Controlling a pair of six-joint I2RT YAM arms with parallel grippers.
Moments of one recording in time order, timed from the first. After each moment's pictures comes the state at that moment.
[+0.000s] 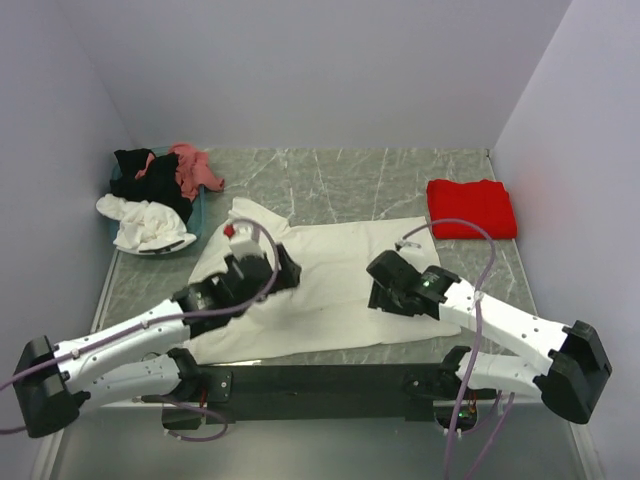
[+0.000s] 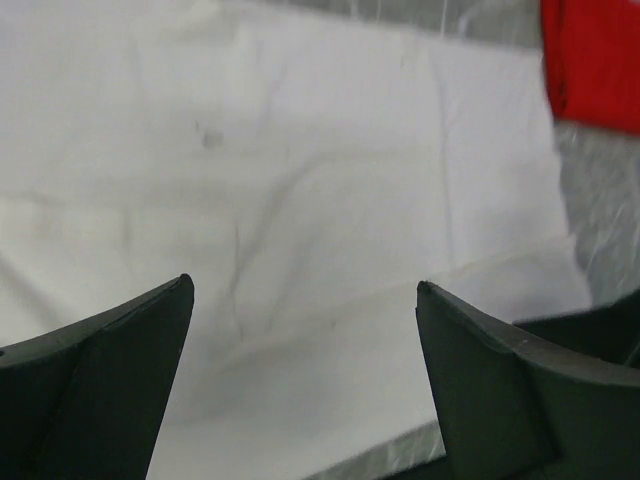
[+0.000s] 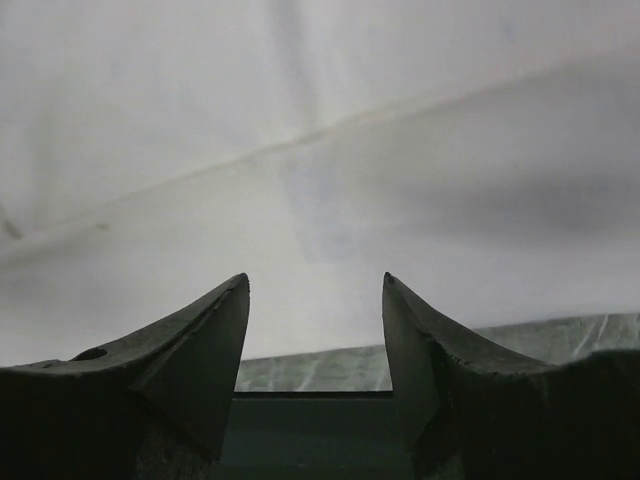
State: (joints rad) left arm -1.00 0.94 0.62 -0.30 -0.51 -0.93; right arm 0.83 1.09 0.72 -0.82 0.32 0.99
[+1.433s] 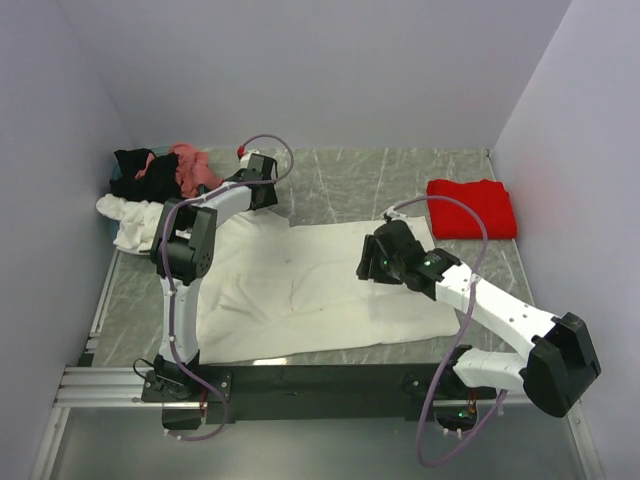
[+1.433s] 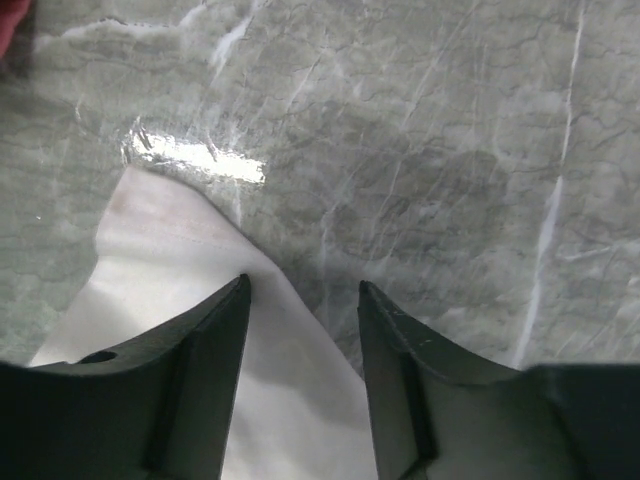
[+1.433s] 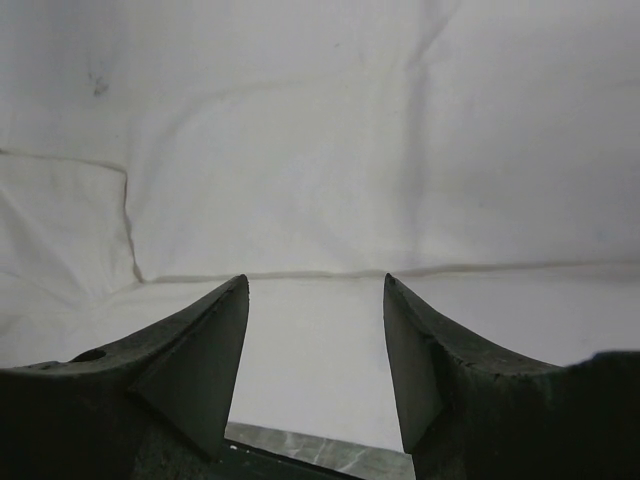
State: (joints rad) left arm -0.32 2.17 1.58 -0.26 -0.34 -0.50; right arm 0.66 1.18 0.81 -0.51 0.15 0.69
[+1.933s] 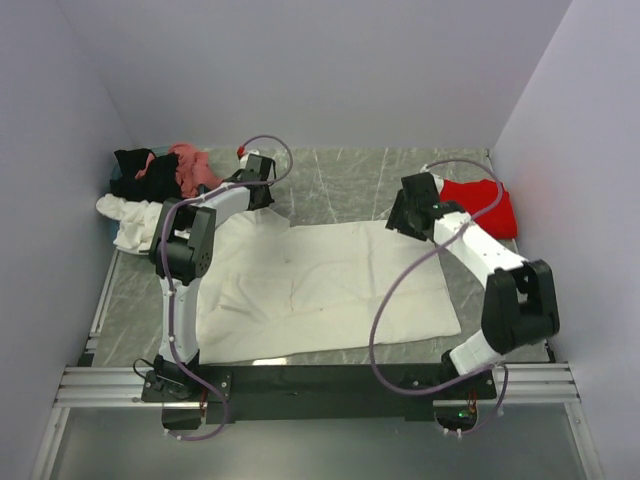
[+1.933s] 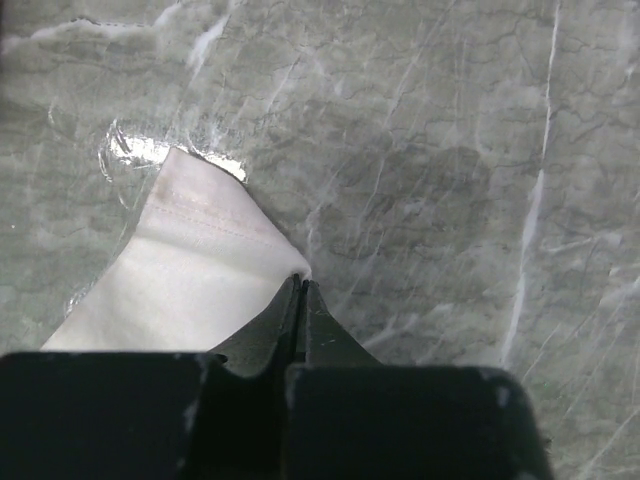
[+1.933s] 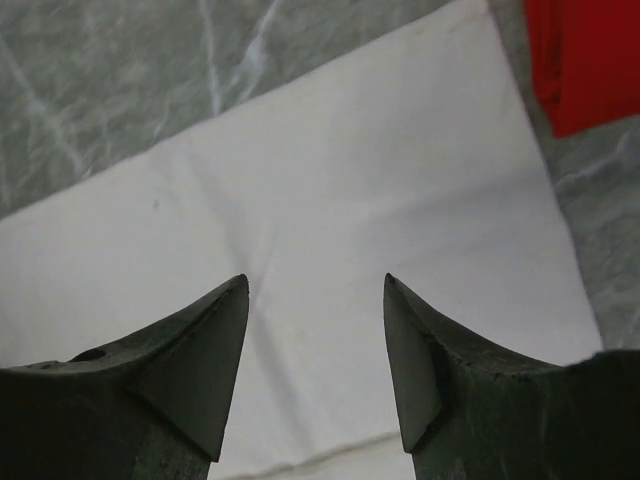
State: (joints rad) left arm -0.32 2.17 1.56 -0.24 -0.30 -0.49; right arm 0.29 1.50 1.07 -0.49 0.21 0.57
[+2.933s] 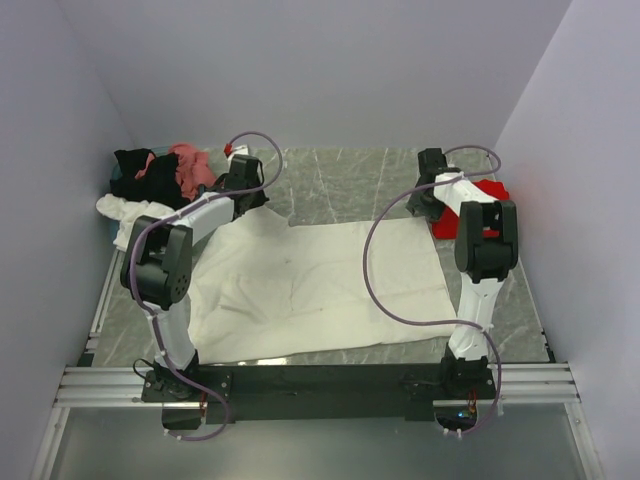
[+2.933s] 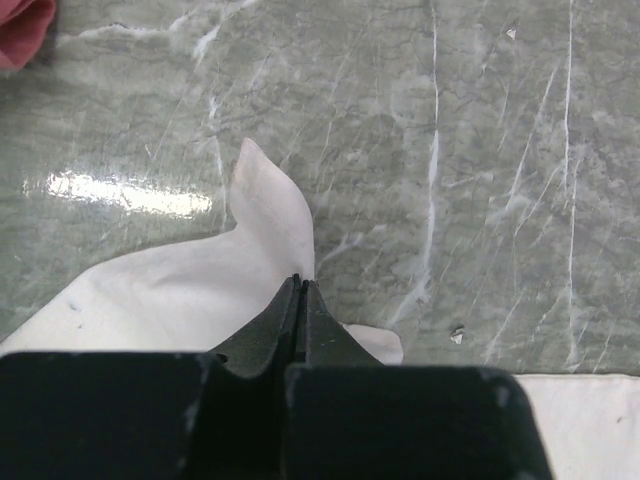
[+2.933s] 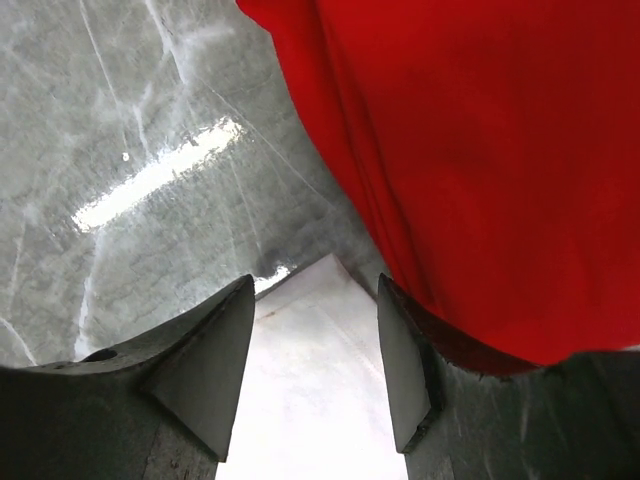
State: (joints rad) left arm -0.31 1.90 1.32 -0.12 -0.21 -0.52; right arm 0.05 2.11 1.57 -0.59 0.25 0.52
